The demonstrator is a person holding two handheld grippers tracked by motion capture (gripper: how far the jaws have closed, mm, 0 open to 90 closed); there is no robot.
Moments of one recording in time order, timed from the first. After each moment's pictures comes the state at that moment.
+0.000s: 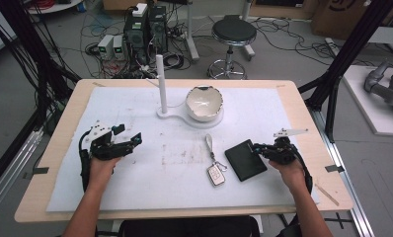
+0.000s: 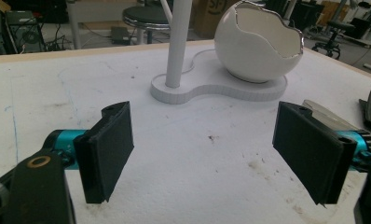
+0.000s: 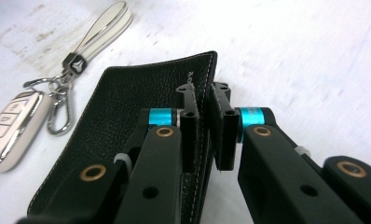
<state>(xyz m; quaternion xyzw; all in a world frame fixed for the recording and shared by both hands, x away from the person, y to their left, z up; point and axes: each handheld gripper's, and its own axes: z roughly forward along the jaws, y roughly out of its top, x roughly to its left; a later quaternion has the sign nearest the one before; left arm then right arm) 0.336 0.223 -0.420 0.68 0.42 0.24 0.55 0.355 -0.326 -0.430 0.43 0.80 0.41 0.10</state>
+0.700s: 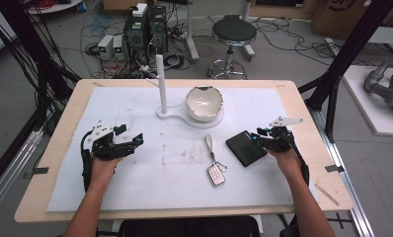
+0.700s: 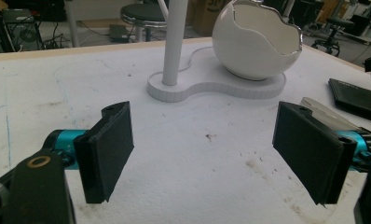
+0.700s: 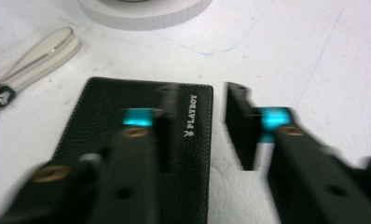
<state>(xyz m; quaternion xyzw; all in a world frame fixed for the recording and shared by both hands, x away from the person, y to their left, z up) 0.337 0.219 -0.421 0.68 0.42 0.23 0.55 0.385 -0.319 -0.420 0.40 0.81 0.39 0.19</state>
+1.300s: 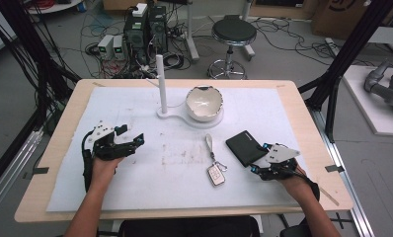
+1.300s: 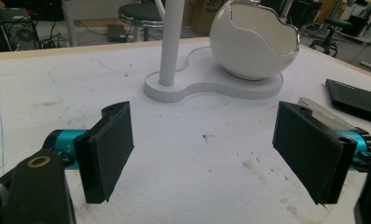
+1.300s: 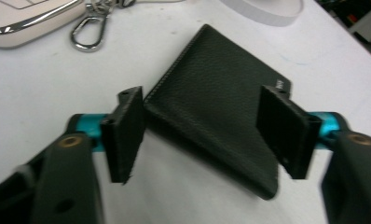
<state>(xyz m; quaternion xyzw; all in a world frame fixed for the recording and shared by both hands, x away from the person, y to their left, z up) 0.337 0.217 -0.422 0.68 0.42 0.23 0.55 0.314 -0.310 -0.432 0.18 0.88 0.36 0.26</state>
